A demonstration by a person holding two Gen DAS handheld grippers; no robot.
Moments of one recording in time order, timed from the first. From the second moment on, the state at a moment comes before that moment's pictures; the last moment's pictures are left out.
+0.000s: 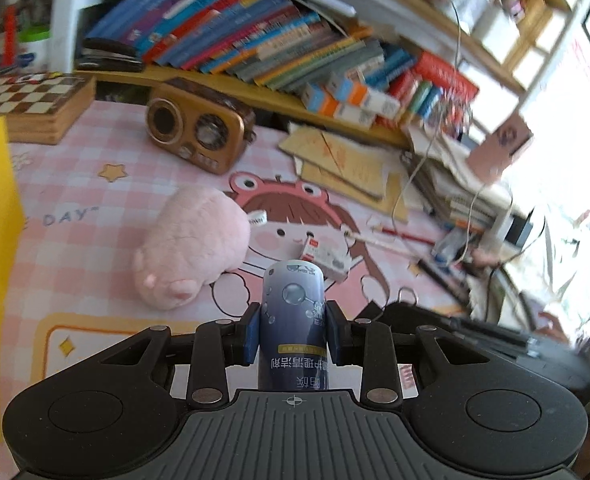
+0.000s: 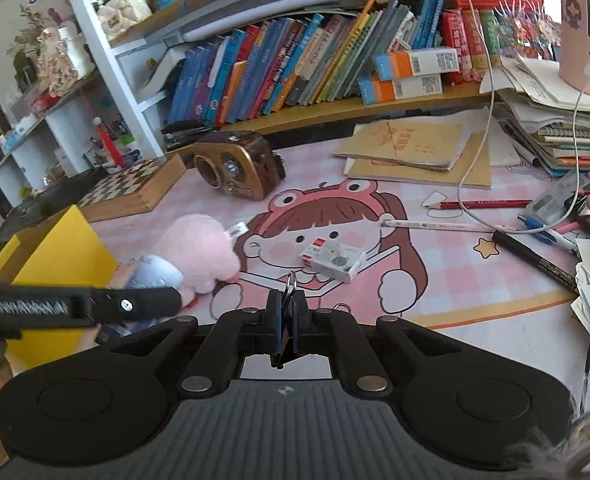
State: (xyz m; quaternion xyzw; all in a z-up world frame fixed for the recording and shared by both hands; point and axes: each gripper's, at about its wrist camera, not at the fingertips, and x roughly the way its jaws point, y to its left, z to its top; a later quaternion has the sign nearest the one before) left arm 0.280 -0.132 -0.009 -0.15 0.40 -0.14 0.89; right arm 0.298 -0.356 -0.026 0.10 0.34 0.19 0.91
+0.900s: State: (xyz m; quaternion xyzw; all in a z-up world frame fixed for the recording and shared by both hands) left arm 0.133 -0.023 0.021 -0.25 0.35 -0.12 0.89; right arm 0.164 -0.268 0.012 0.05 0.35 0.23 0.91
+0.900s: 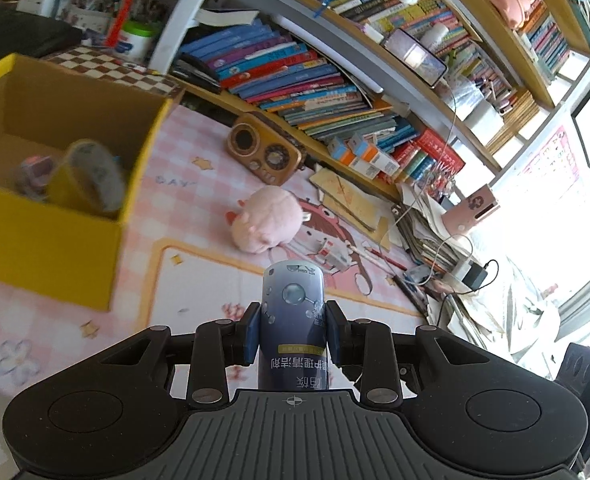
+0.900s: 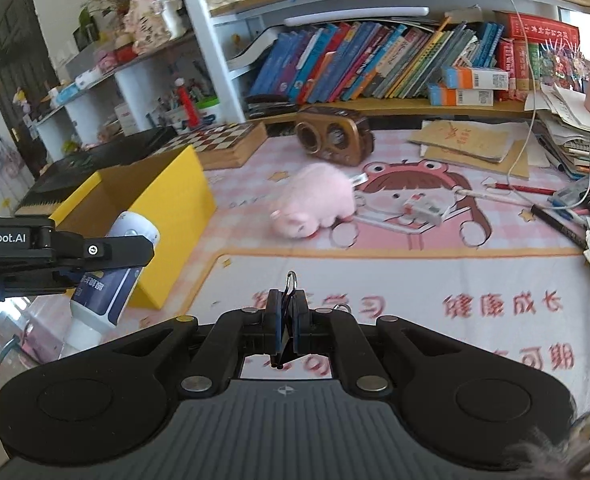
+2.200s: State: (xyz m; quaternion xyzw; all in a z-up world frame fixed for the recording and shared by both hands) left arm -0.033 0.134 0.005 -0.31 0.32 -0.02 0.89; right arm 0.046 -0.088 0.015 -0.01 0.35 0.36 0.86
